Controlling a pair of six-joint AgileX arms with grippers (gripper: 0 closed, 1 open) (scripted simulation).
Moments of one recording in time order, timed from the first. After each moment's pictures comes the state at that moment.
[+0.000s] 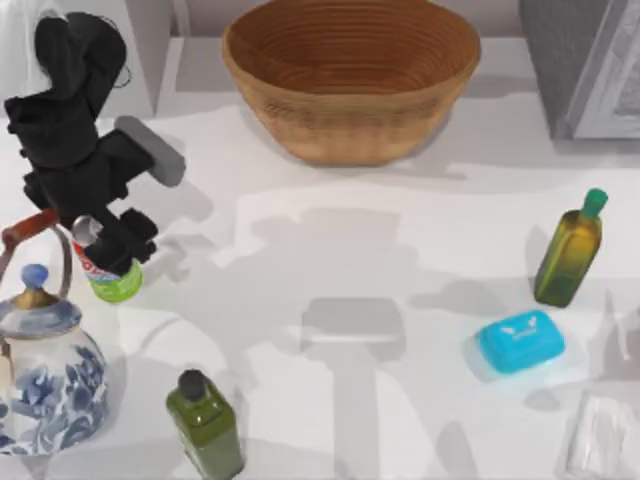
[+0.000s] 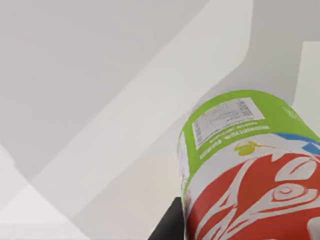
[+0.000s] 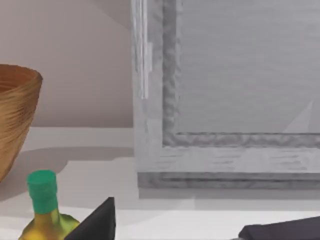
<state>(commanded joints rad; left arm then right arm) -0.19 2.00 1.44 -1.01 0.00 0.62 0.00 0.00 0.00 0.00 0.00 0.00</state>
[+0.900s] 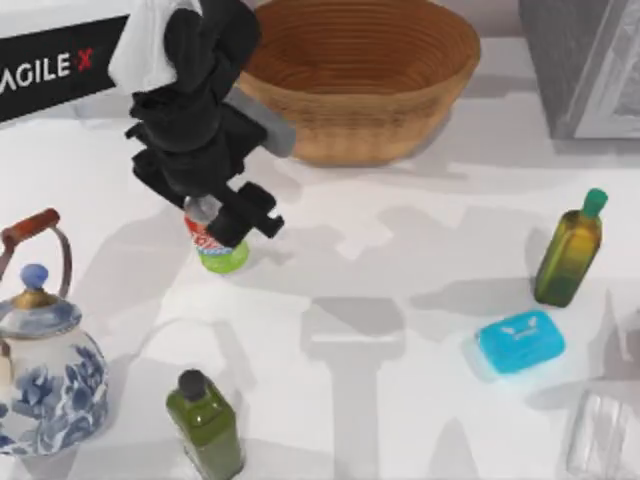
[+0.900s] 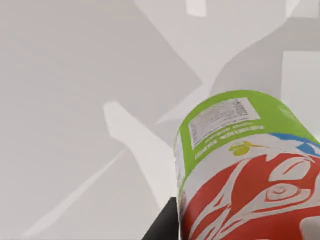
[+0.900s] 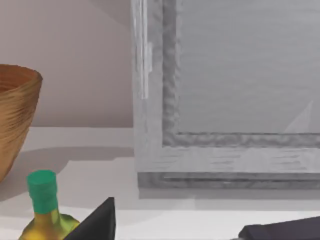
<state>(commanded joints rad) -0.44 2.06 1.59 -0.98 0.01 0.32 0.00 0.00 0.00 0.00 0.00 0.00</state>
